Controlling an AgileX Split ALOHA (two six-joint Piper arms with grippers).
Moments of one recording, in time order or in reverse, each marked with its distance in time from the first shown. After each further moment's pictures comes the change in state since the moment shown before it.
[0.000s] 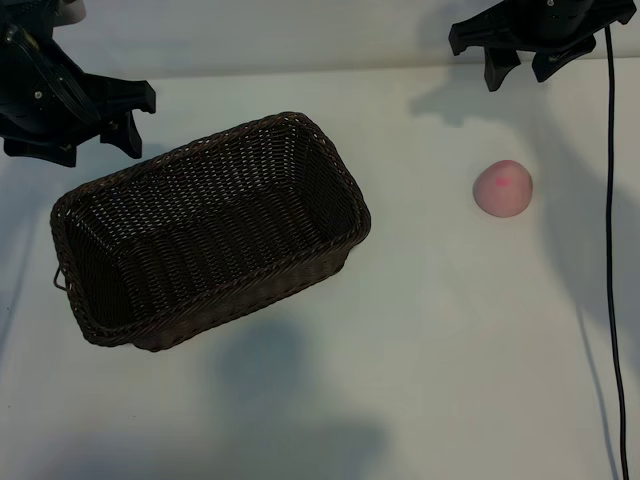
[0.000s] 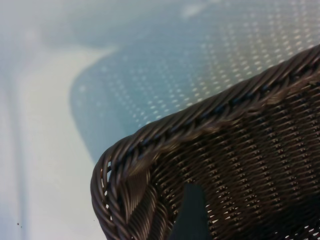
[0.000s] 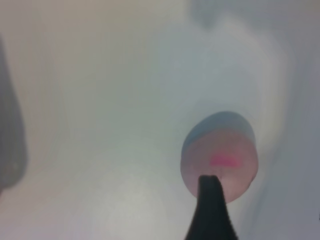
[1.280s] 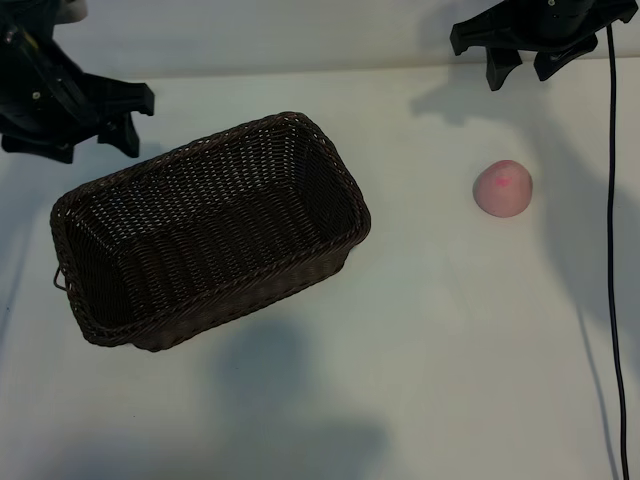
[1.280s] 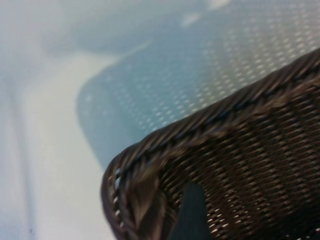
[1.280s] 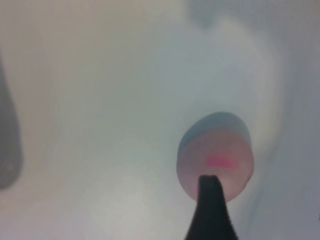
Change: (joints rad) left arm 0.000 -0.015 0.015 0.037 -0.013 0.002; right arm 0.000 0.000 0.000 -0.011 -0.001 0.000
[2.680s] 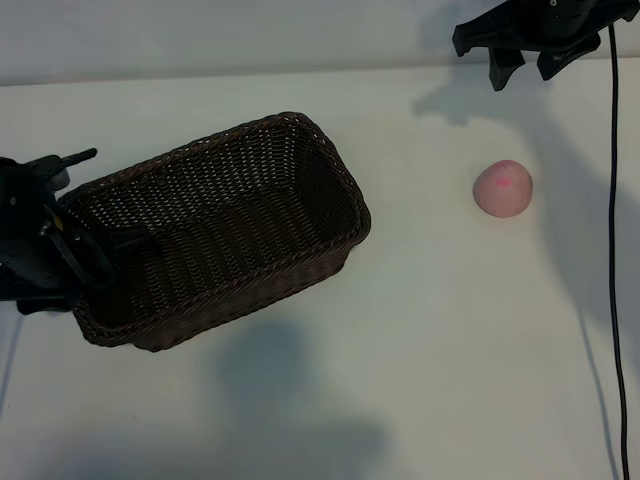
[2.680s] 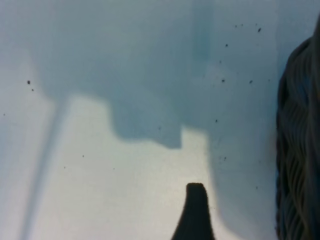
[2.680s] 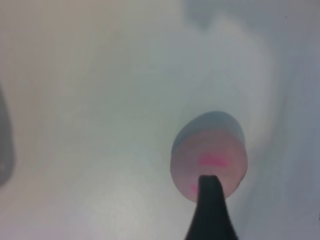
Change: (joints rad) left arm 0.000 -0.025 0.555 0.127 -0.406 -0.448; right arm 0.000 0.000 0.000 -0.015 0.003 -0.004
